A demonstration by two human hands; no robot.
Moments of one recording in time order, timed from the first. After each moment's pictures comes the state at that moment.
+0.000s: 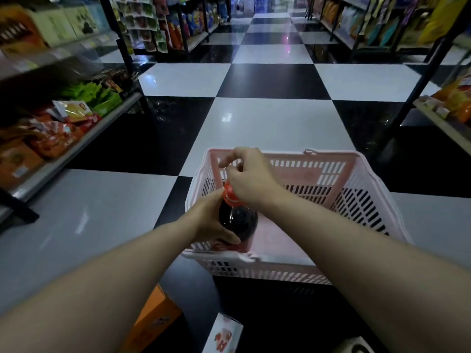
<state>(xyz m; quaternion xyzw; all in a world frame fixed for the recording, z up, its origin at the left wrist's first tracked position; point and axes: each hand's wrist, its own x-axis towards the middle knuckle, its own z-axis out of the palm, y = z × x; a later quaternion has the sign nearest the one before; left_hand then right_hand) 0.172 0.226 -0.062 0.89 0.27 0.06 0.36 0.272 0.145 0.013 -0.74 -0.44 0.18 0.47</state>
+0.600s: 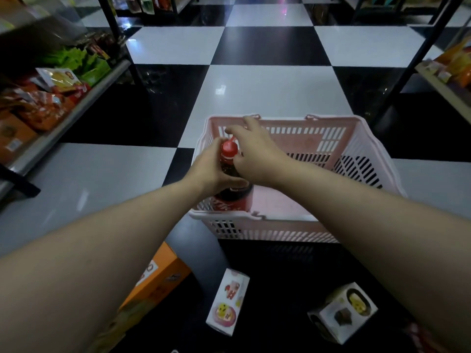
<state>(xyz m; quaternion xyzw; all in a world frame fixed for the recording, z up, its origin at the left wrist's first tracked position) 0.165 0.217 -0.042 0.84 0.29 0.16 0.42 0.254 0.128 0.016 -0.80 -0.53 0.15 0.22</state>
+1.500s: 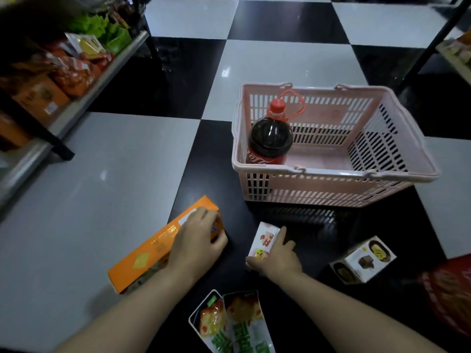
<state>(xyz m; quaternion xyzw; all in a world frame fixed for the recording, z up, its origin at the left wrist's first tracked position) -0.039 0.124 -0.113 0.89 0.37 0.14 0.24 0.098 0.013 -0.196 -0.90 -0.22 0.36 0.10</state>
